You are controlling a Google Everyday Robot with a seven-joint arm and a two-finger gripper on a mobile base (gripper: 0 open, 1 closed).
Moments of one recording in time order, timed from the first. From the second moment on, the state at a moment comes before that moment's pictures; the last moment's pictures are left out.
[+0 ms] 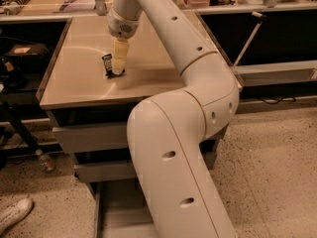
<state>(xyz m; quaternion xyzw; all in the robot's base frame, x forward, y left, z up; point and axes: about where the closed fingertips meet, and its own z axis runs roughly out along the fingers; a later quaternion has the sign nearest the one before) 0.754 0.133 0.860 -0.77 0.59 0.10 0.21</state>
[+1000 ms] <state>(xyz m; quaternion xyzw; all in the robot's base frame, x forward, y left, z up) 0.766 0.140 0.828 -0.78 0.59 0.11 0.20</state>
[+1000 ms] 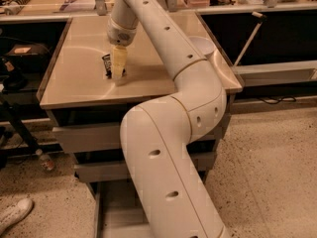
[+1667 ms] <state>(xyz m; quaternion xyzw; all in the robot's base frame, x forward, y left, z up) 0.770 0.135 0.823 -0.78 0.59 0.10 0.19</state>
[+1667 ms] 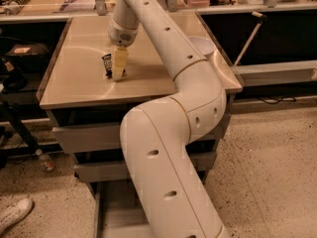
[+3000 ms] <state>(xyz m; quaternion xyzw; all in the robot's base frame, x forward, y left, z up) 0.770 0.135 0.823 -0.78 0.59 0.10 0.19</state>
